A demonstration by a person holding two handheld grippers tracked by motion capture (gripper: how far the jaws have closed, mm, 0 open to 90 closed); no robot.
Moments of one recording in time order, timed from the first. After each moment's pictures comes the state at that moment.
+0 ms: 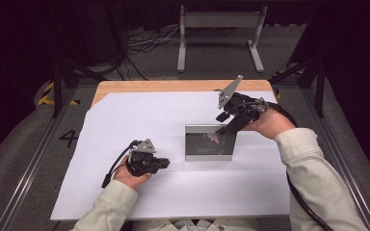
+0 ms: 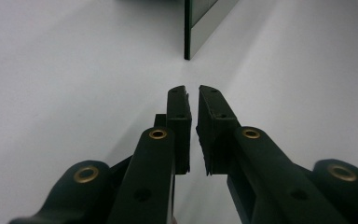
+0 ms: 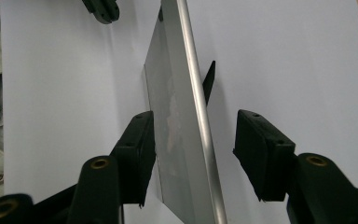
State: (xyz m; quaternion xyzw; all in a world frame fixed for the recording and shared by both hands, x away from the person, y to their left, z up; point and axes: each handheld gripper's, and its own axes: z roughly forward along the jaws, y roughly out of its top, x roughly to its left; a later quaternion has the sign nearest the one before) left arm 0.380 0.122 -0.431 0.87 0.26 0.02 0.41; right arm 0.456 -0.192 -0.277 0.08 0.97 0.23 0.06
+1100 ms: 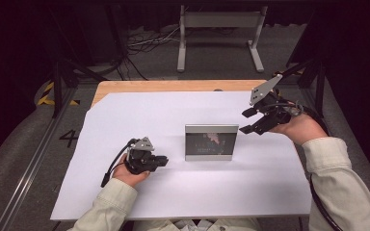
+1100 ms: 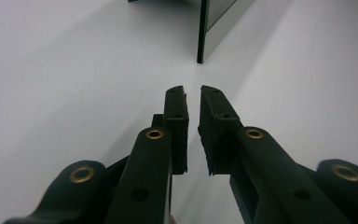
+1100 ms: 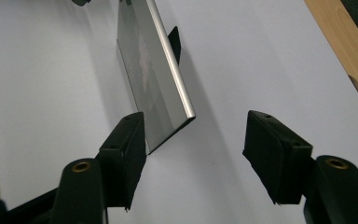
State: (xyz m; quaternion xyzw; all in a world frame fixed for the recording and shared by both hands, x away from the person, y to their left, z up) left arm 0.384 0.127 -0.430 0.87 0.28 0.03 0.42; right arm 0.438 -0.266 -0.266 0.15 0.95 0.26 0.10
